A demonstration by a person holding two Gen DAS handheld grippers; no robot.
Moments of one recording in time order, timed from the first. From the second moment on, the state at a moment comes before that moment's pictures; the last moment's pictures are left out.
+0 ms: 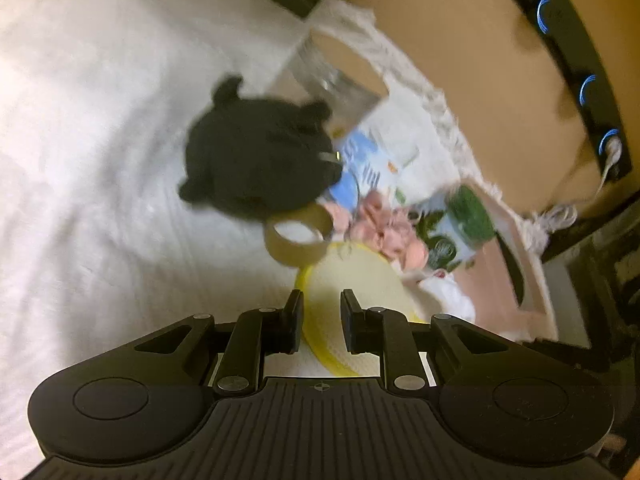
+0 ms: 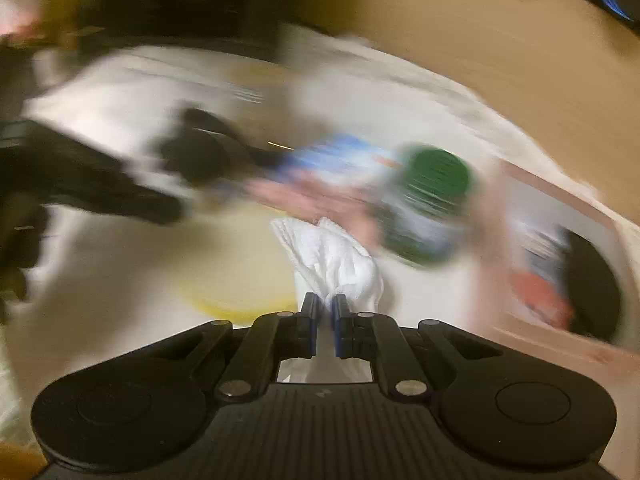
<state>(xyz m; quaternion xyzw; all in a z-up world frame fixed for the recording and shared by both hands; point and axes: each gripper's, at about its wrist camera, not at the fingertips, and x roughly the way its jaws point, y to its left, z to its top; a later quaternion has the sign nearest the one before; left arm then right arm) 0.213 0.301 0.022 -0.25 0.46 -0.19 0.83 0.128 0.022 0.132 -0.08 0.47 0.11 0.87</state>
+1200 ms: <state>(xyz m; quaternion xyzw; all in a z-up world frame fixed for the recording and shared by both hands) 0.215 0.244 0.036 -0.25 0.45 -0.26 0.82 0.131 0.010 0.110 -0.02 0.43 0.15 0.89</state>
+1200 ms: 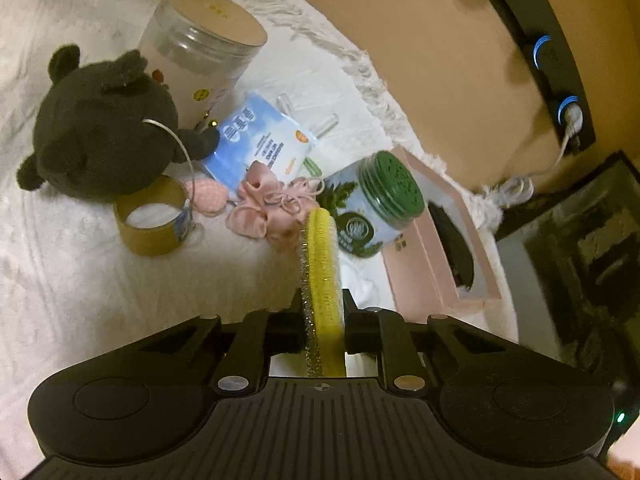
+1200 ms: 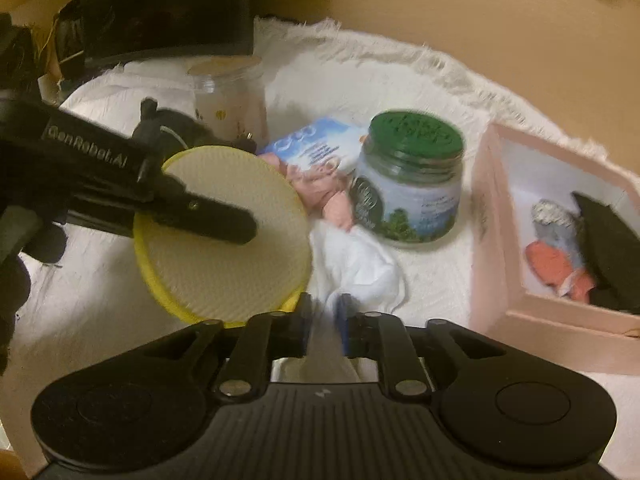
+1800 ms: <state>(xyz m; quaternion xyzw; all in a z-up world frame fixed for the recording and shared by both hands) 0.156 0.268 0.056 -0.14 0.43 -0.23 0.86 0.159 0.011 0.088 0.00 0.46 0.13 0.88</state>
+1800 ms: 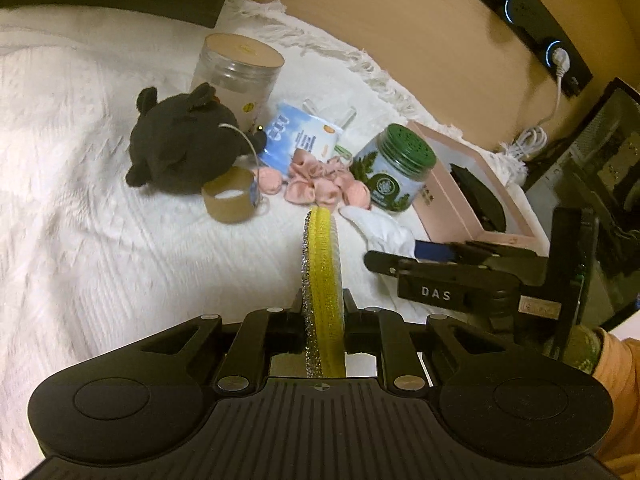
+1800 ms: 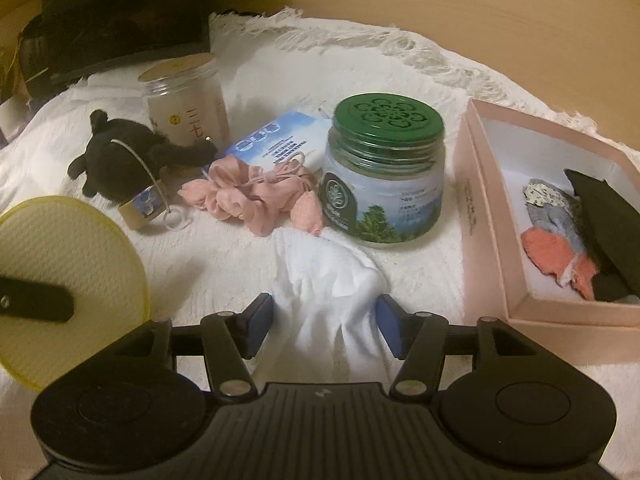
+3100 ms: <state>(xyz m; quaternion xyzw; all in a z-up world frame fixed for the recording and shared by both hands) 0.238 -0.009 0.183 -0.07 0.35 -0.50 0.79 -0.004 -0.183 0.214 0.04 0.38 -0.13 0.91</state>
